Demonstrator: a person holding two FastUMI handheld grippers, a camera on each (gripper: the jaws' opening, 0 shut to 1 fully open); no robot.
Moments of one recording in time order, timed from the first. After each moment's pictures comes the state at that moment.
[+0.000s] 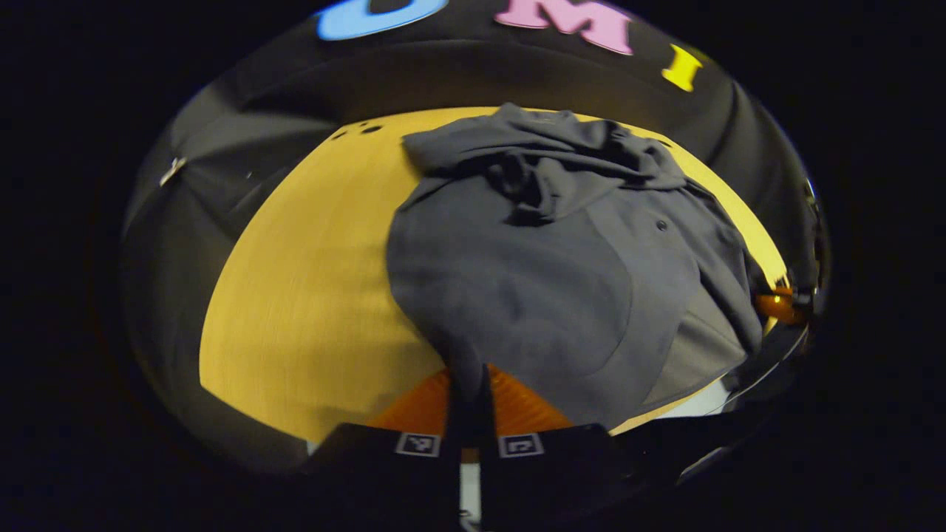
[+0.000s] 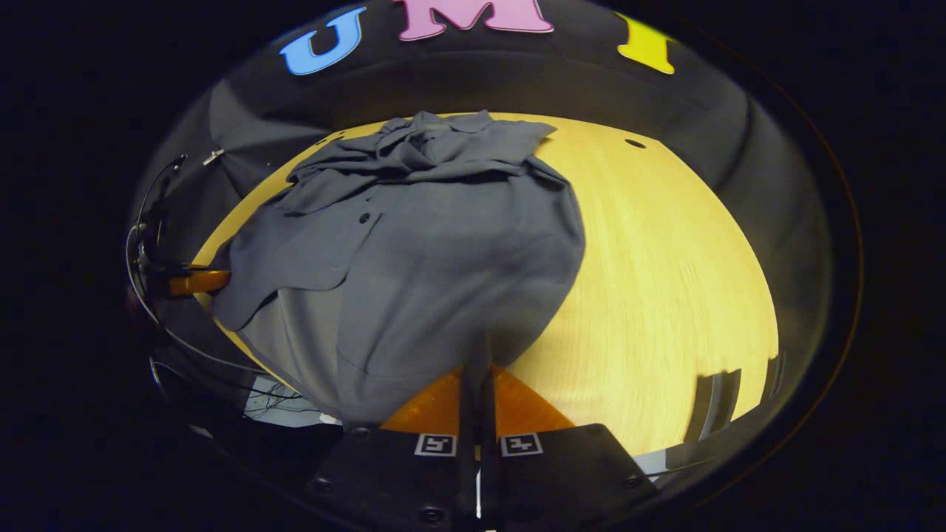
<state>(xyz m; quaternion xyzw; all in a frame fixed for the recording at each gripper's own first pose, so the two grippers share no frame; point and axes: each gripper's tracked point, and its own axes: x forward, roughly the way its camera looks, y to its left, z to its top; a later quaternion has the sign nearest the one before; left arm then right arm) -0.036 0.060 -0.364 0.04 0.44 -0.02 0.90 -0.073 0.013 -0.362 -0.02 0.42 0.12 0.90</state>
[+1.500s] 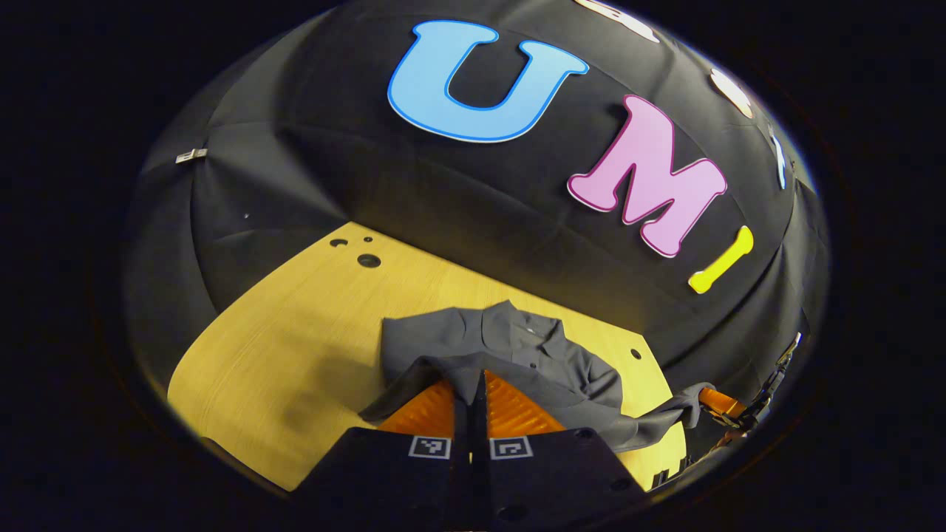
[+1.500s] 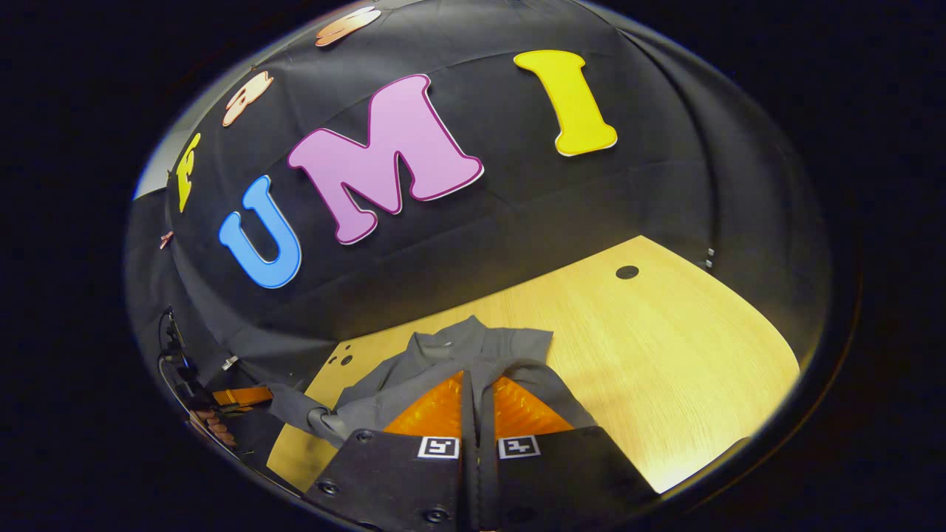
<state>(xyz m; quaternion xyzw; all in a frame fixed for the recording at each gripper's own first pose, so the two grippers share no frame) 0.171 0.077 -0.131 -0.23 0.20 0.00 0.95 0.162 0.001 -0.137 0.20 0.16 0.07 0.96</state>
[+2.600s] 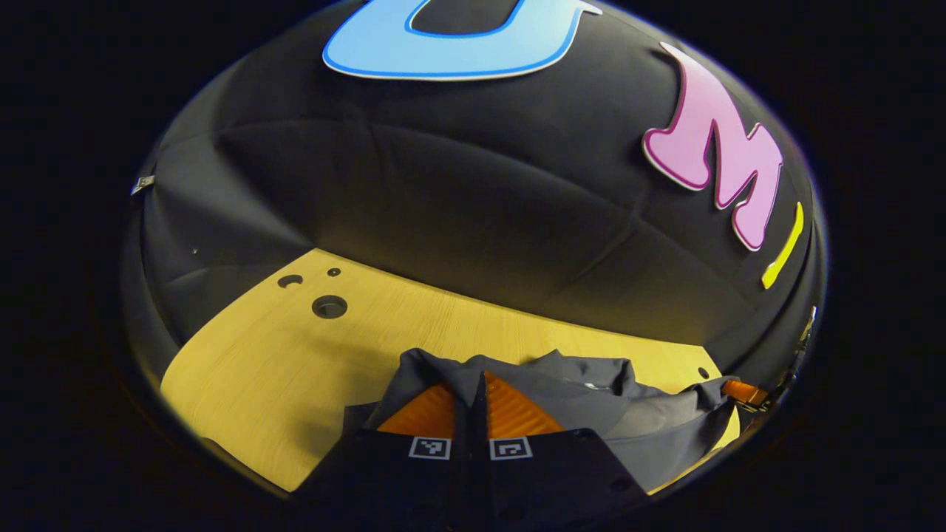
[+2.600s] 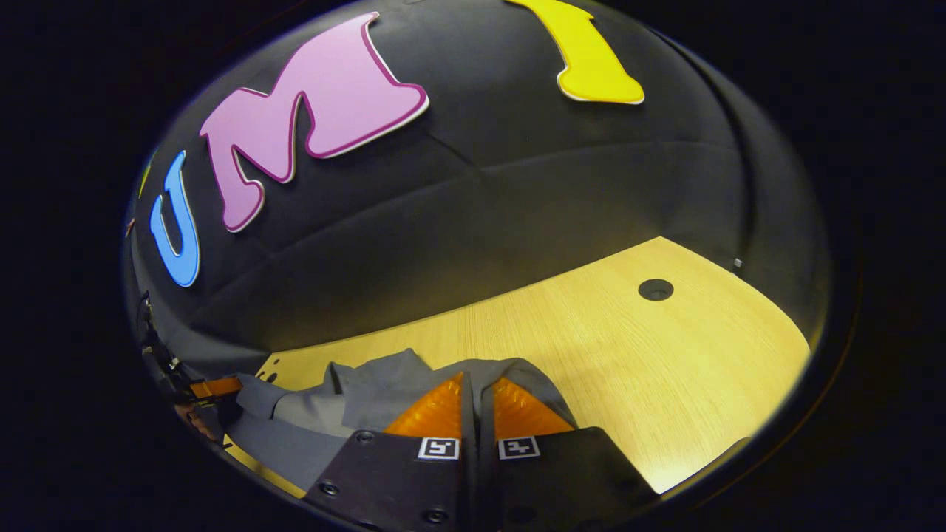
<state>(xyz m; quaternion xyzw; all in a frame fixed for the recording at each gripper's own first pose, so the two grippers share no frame) 0.382 0.094 -0.207 -0.17 0.20 0.03 0.97 0.361 -0.022 -0.234 0.17 0.19 0.03 0.97</state>
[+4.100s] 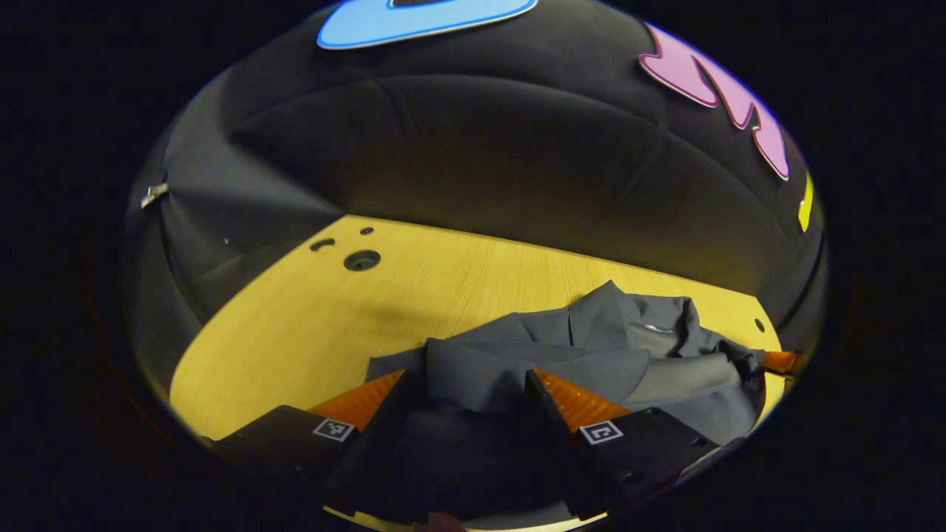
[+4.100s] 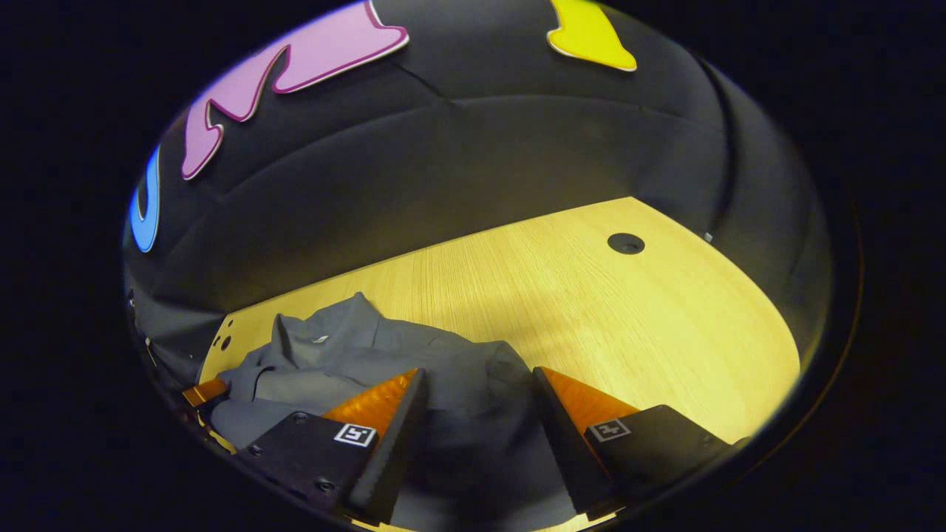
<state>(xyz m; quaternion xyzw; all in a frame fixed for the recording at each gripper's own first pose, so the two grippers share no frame) 0.346 0.098 -0.260 -0.08 0.26 0.11 0.96 0.328 -0.031 -0.275 0.12 0.29 -0.03 0.95</state>
